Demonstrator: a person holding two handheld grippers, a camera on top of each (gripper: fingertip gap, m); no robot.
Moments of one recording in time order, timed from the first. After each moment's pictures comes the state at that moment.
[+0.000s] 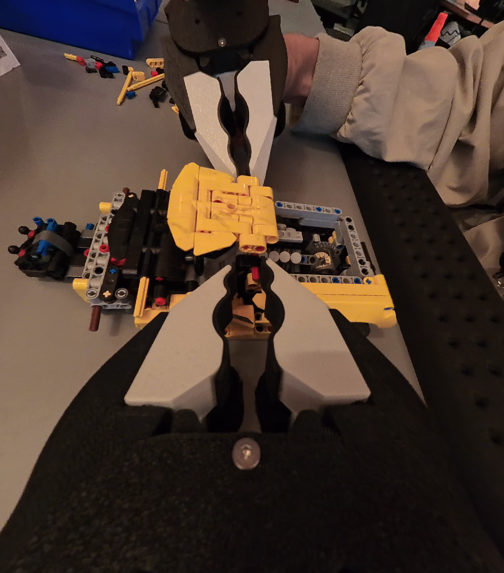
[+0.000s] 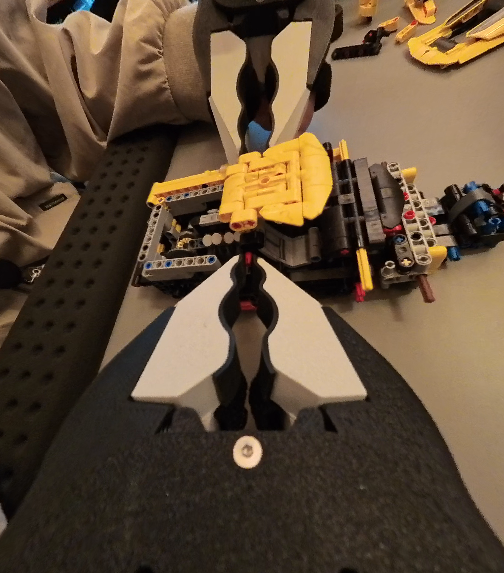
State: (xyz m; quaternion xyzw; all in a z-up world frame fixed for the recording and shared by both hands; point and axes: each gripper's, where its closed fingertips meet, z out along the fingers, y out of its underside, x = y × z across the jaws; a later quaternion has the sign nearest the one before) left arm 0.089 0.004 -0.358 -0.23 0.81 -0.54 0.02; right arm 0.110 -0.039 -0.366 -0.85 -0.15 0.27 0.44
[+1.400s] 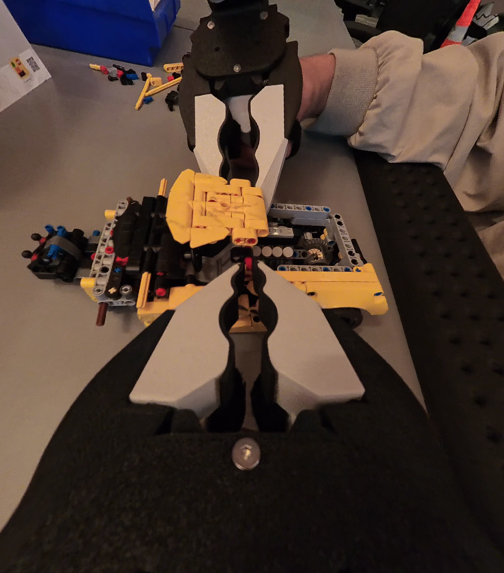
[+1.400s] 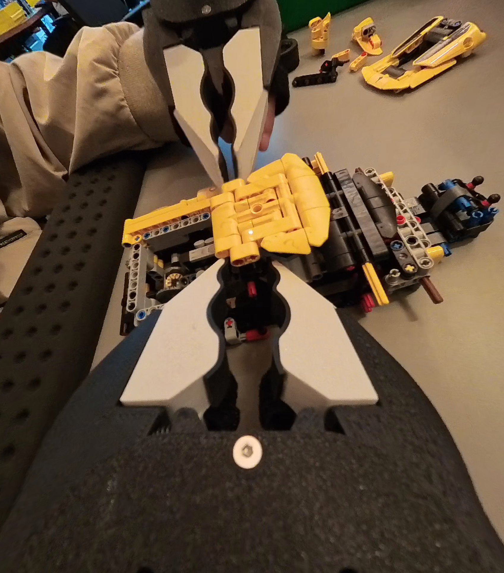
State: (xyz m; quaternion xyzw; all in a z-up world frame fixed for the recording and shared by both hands) left arm 0.086 0.014 -0.351 -0.24 0.81 -0.53 0.06; right arm 0.107 -0.016 -0.368 -0.85 -0.09 0.23 0.47
